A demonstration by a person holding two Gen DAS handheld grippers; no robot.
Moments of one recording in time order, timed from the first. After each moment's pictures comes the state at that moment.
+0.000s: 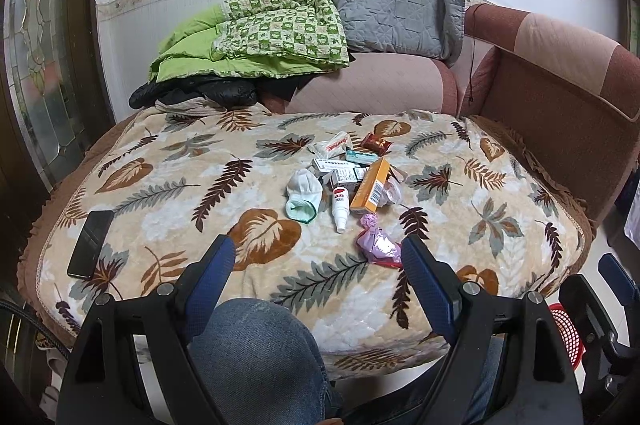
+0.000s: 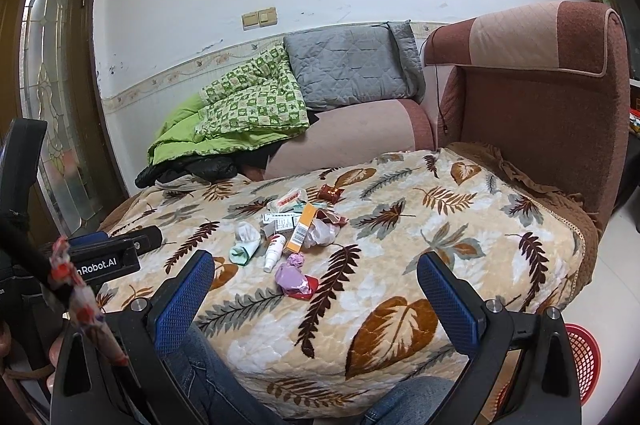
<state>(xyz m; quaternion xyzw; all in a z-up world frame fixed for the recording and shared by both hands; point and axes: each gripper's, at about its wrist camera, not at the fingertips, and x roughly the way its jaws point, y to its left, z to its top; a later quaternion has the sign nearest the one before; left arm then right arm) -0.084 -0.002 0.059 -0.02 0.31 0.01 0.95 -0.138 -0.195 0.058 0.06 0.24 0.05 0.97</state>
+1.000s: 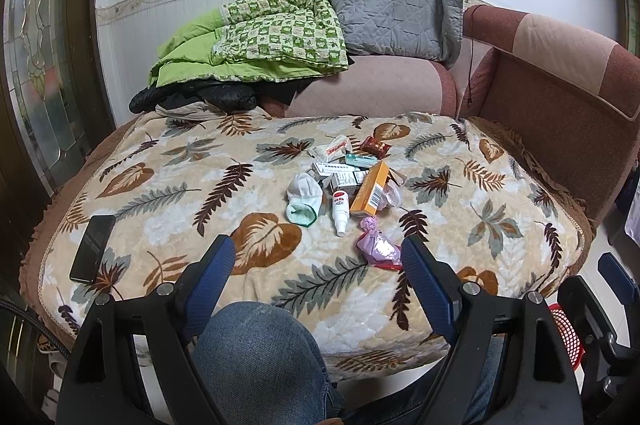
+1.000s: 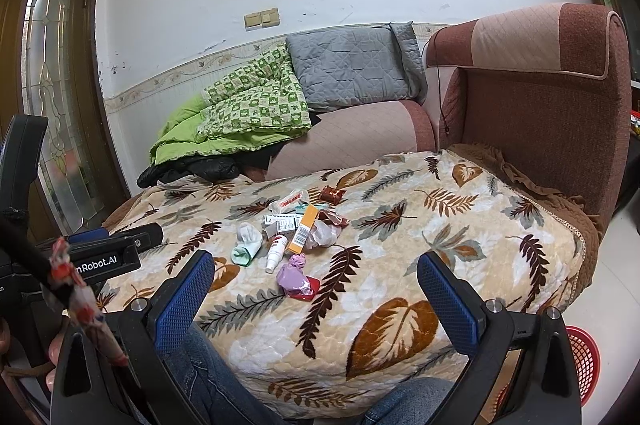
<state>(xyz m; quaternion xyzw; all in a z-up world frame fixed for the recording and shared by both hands) -0.085 -0.003 0.060 -0.02 0.31 0.01 0.95 -0.137 -0.192 0.058 0.06 0.24 0.05 0.97</state>
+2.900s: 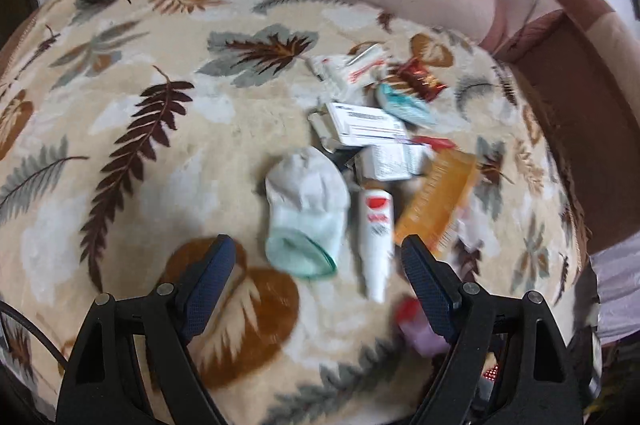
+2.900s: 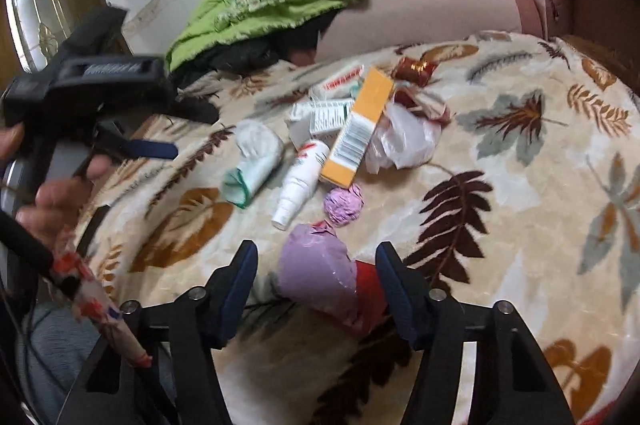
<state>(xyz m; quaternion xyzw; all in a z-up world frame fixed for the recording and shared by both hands) 0.203 0.067 -0.063 -0.13 0.54 -0.05 0.83 0.081 -0.156 -0.118 0.09 0.40 0.21 0.89</state>
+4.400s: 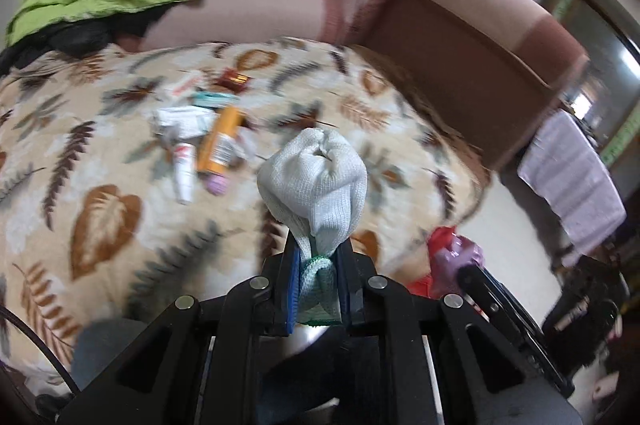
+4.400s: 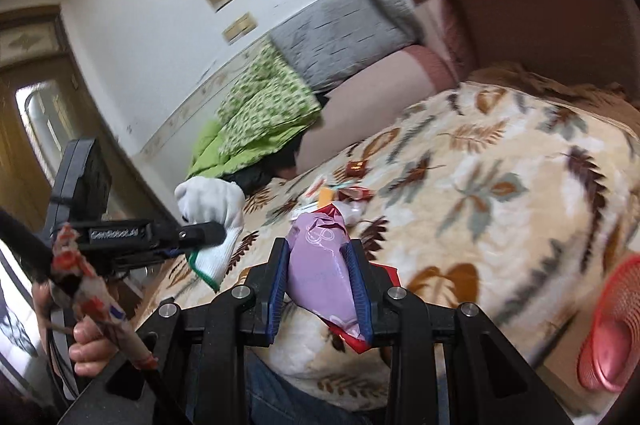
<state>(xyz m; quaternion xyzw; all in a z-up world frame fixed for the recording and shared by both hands) -0.008 -0.079 0.049 -0.06 0.44 -0.23 0.86 -0.106 -0.289 0.005 0.25 0.25 0.13 0.93</state>
